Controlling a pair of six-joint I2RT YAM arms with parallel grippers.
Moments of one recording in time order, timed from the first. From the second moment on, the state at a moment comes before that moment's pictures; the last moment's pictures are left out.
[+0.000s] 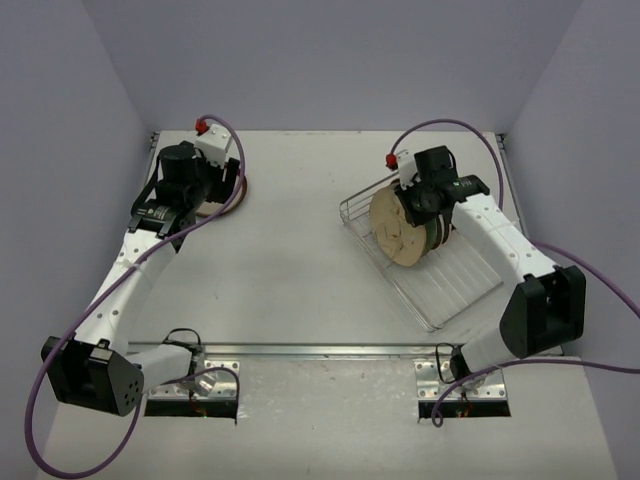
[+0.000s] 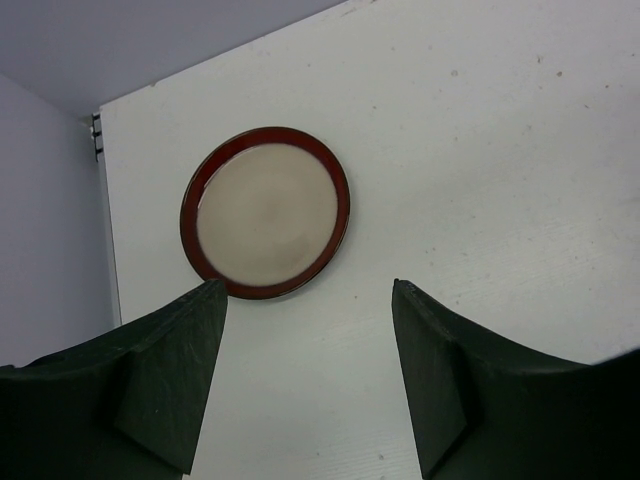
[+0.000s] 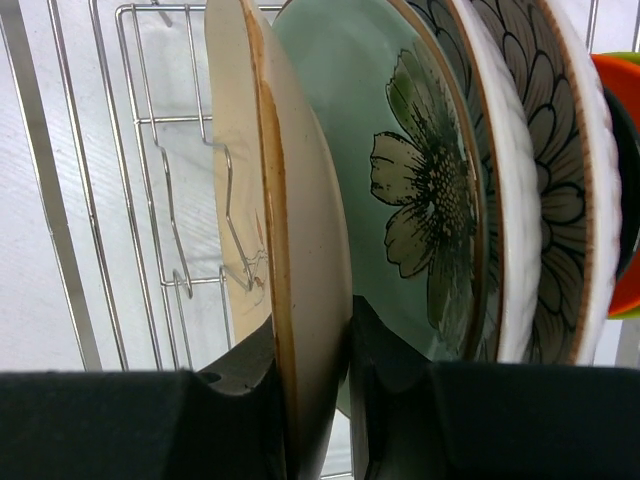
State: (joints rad) left arm -0.15 1.16 1.12 -0.37 -0.06 0.24; right arm 0.29 1.49 1.23 -0.69 -0.01 -0.26
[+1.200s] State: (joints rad) left arm -0.30 1.32 1.31 -0.51 0.72 0.08; right arm 0.34 1.38 1.43 -0.73 -0.64 -0.08
